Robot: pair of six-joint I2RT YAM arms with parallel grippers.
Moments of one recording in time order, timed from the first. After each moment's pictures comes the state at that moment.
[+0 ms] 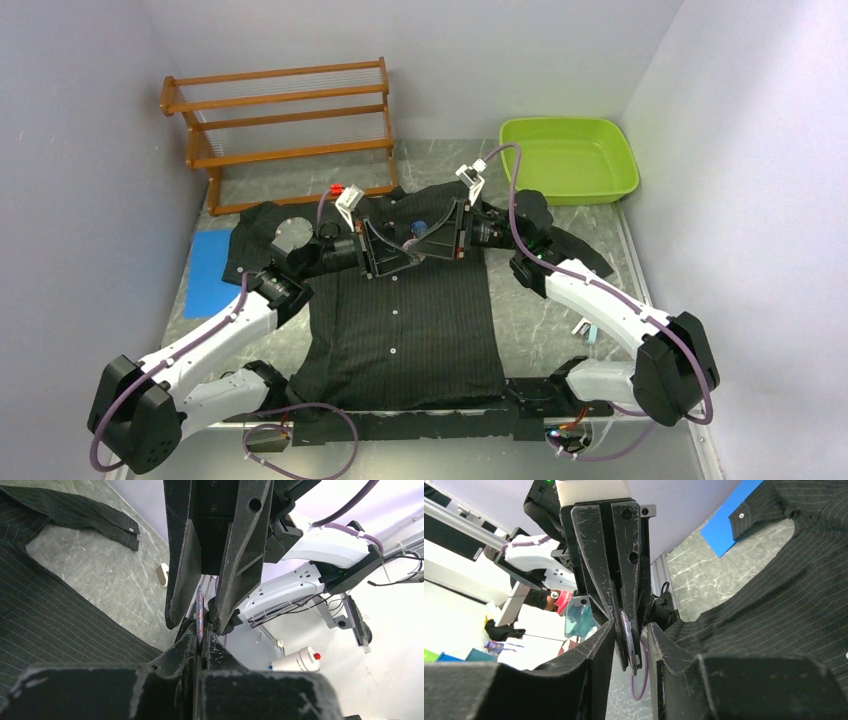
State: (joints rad) left arm -0.60 1.03 0.66 0.45 0.71 -0.87; right arm 0.57 1.24 0.82 0.50 -0.90 0.91
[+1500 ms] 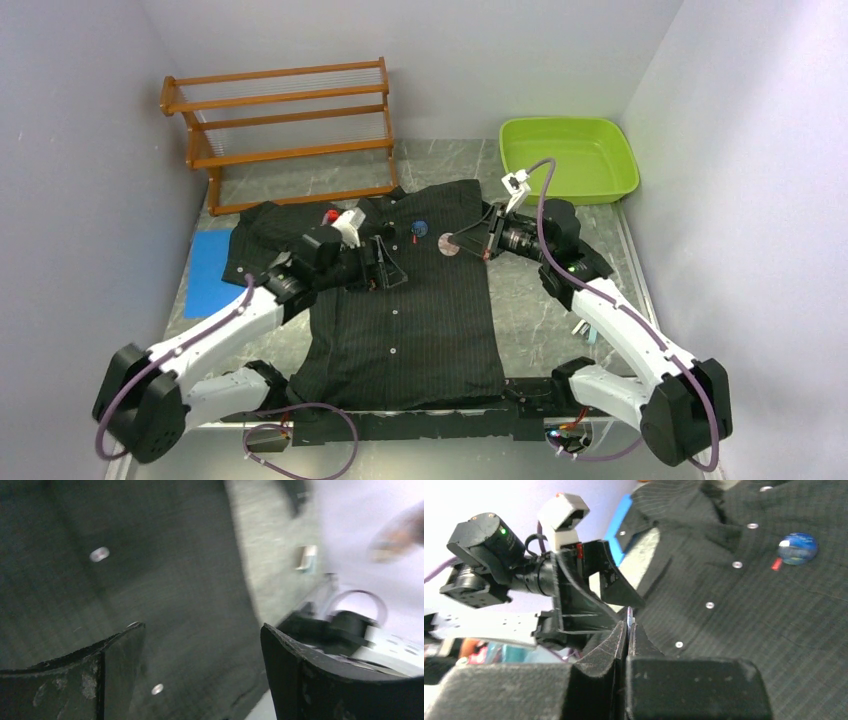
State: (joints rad) left arm -0.61 1.03 0.64 -0.08 0.31 -0.75; right arm 0.39 1.06 0.72 0.19 -0.71 0.68
